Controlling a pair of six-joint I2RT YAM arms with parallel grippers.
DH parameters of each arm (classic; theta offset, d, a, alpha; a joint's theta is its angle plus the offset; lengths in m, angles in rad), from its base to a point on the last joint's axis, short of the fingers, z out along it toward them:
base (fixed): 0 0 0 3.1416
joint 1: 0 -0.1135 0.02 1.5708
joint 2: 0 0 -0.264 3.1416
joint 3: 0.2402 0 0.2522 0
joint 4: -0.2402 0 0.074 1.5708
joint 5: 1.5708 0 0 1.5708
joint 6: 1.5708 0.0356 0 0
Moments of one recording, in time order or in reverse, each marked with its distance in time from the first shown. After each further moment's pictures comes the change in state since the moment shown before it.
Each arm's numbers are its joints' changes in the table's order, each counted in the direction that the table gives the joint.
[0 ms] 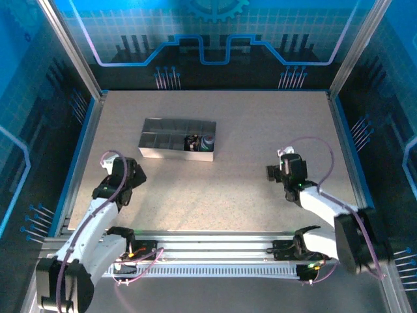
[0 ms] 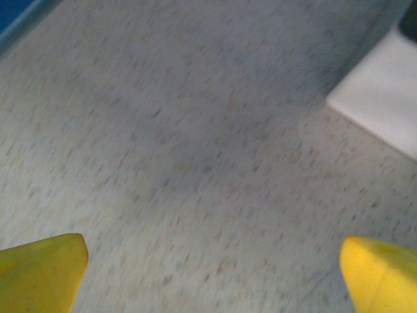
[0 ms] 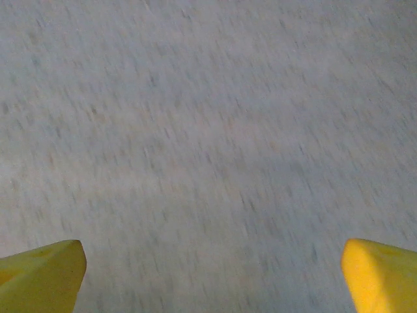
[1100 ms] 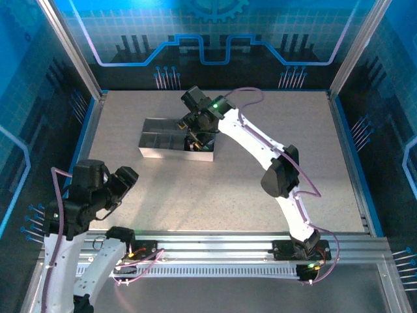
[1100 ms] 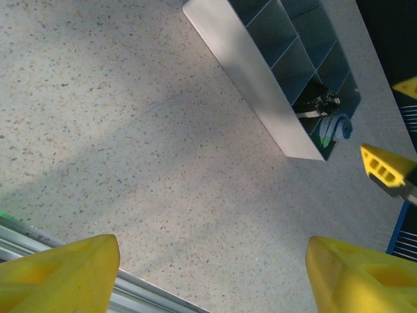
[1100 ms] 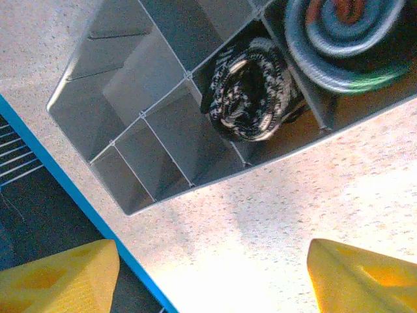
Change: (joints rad) left arm 0.029 -0.261 0.611 -0.844 0.480 -0.466; right arm -0.552 0.955 1.913 -1.306 -0.335 1.532
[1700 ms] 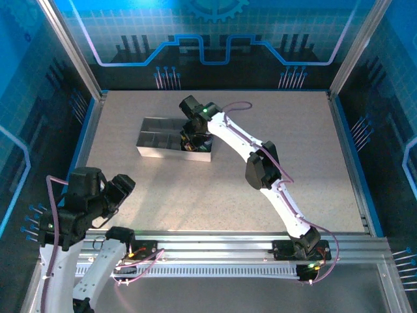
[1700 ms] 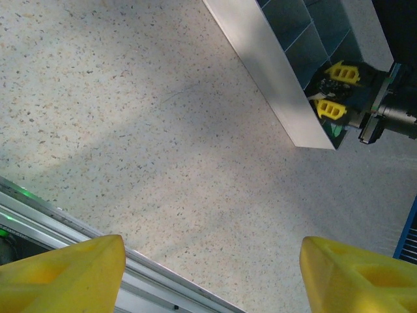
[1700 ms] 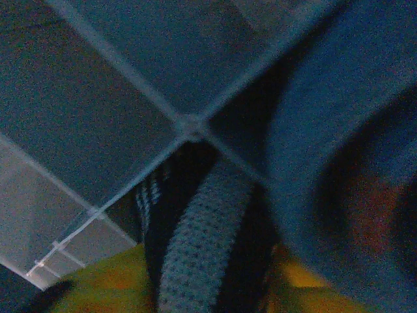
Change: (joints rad) left arm 0.000 -0.058 0.018 -0.095 -0.013 0.000; right arm 0.054 0.336 0.193 0.029 -0.114 0.142
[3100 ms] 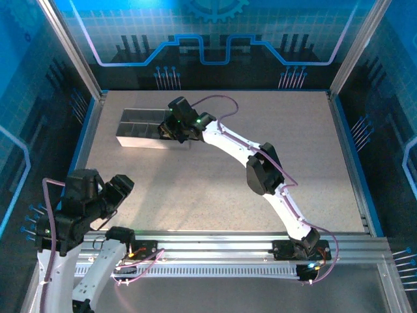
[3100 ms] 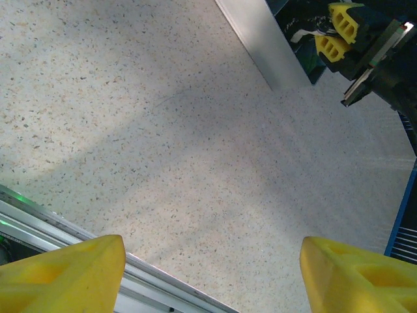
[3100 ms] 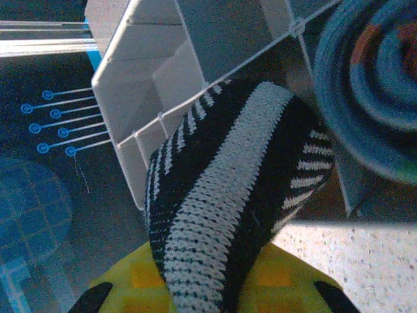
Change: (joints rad) left arm 0.000 -0.022 0.018 -0.005 0.000 0.004; right arm -0.077 -0.099 -0.224 0.577 0.039 -0.192
